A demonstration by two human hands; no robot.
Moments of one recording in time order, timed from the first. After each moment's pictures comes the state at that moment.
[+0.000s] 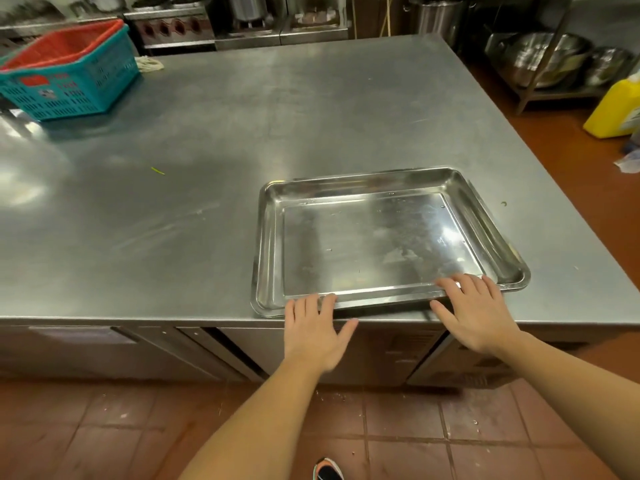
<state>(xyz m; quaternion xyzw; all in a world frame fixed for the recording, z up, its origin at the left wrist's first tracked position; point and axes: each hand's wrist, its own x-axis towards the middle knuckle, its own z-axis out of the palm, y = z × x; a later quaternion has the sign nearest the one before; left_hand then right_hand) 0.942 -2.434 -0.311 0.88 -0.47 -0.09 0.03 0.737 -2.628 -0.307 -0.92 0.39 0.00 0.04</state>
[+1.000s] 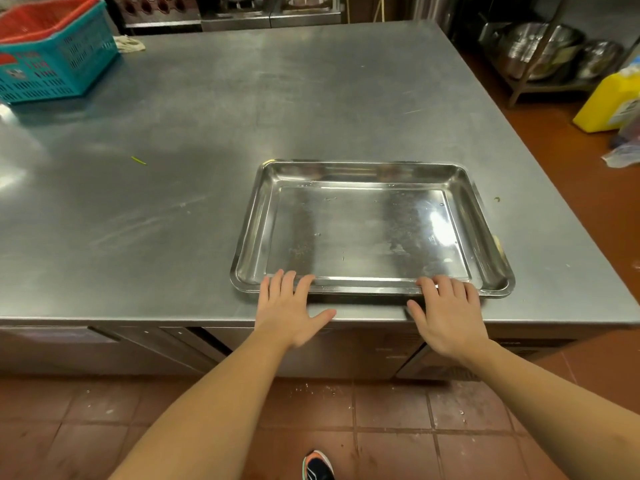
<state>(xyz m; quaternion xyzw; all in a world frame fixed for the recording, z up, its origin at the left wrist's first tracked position) 0.985 -2.449 -0.304 0.87 -0.48 -0.11 -0.04 0.761 -2.610 -0.323 -0.91 0.41 -0.05 -0.02</state>
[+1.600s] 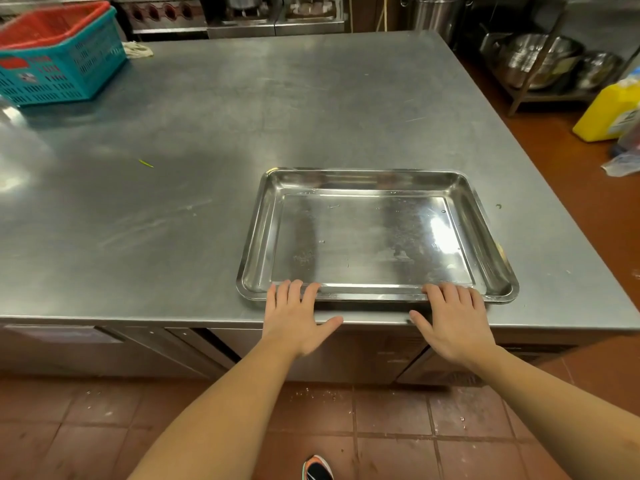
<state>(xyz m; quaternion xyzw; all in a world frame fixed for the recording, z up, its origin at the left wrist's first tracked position) 0.978 -2.441 -0.304 0.87 -0.48 -0.10 -0.02 0.756 -2.609 -0.319 -0.91 0.41 -0.02 -0.02</state>
